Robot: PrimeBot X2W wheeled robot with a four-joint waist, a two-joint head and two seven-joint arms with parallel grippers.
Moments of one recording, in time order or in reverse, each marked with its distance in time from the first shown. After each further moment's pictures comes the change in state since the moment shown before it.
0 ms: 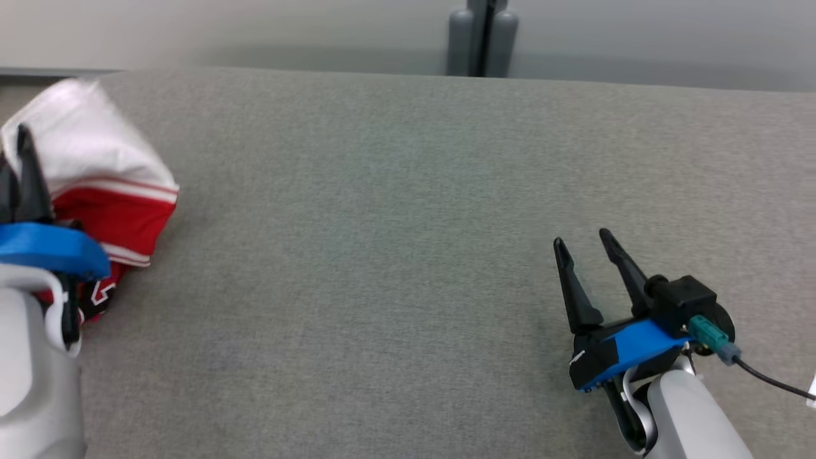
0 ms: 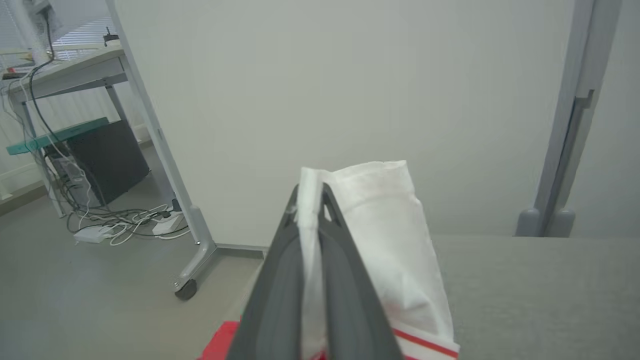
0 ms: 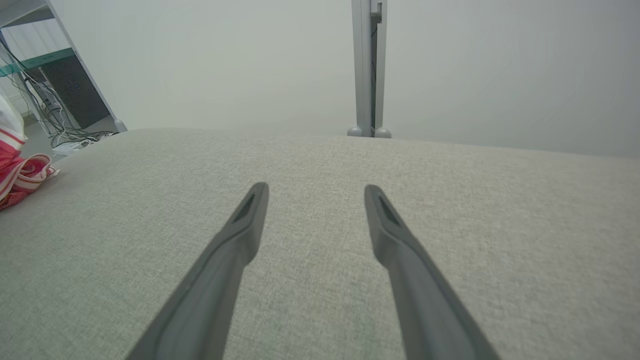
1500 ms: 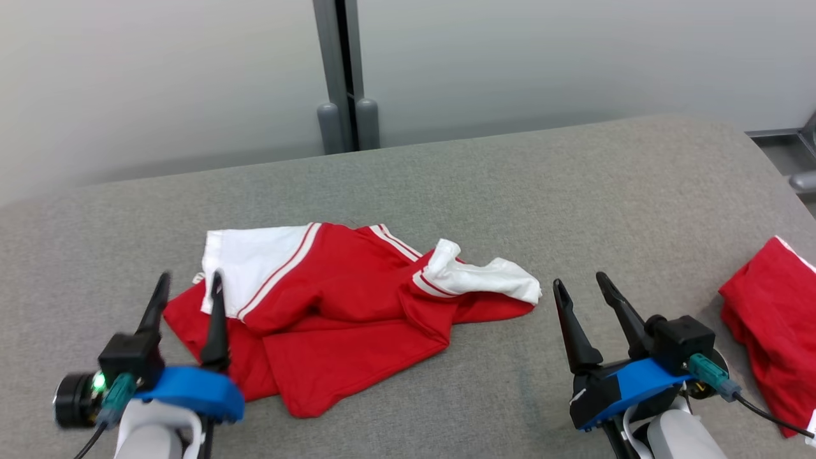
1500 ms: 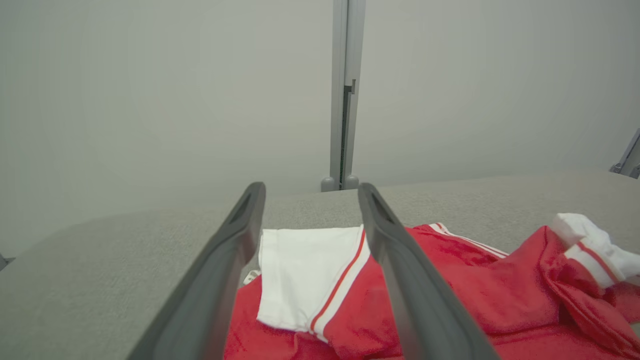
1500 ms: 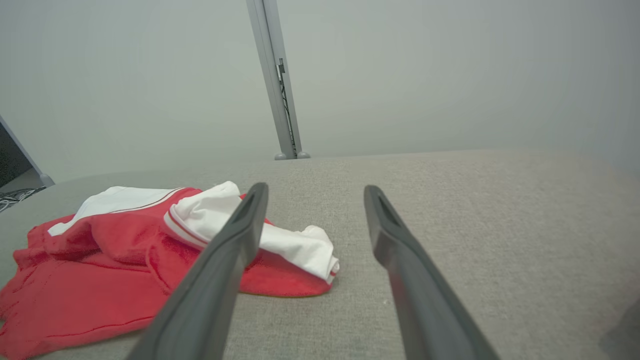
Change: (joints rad) left arm 0.361 -0.125 -0.287 -0.244 -0.119 0.091 0.000; right arm 0.105 0.000 0.021 -0.021 0.069 0.000 0.000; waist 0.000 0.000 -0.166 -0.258
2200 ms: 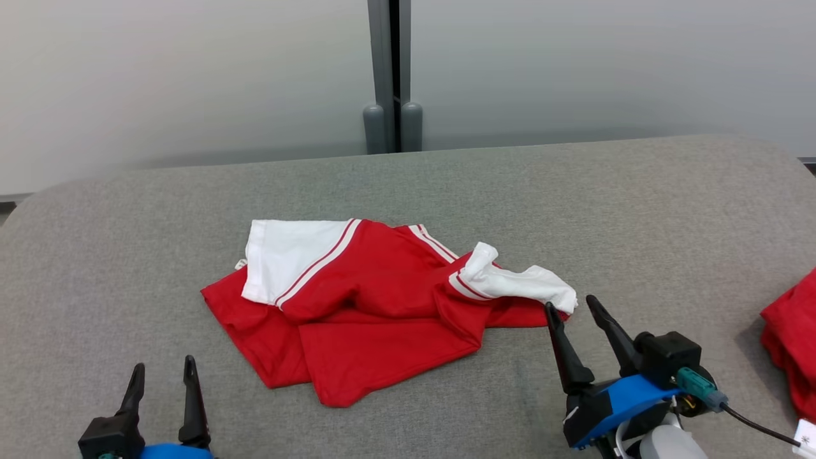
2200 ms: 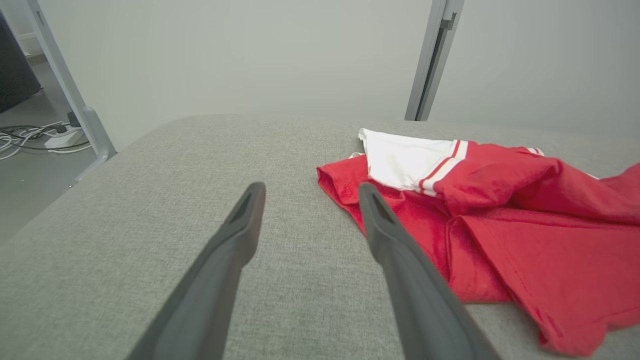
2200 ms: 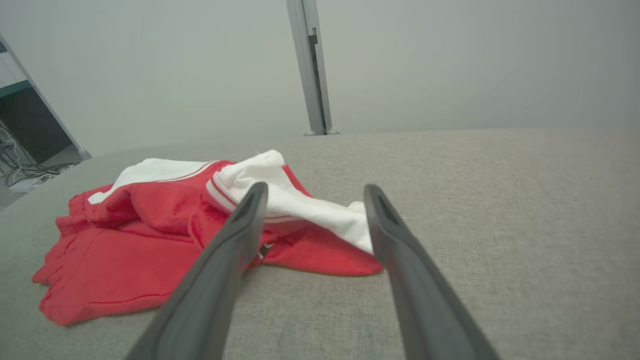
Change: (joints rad) left arm 0.230 -0.089 0.235 -0.008 0.090 -0.038 0.000; right arm 0.028 0.000 0.019 0.049 0.015 0.000 0.000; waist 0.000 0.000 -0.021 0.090
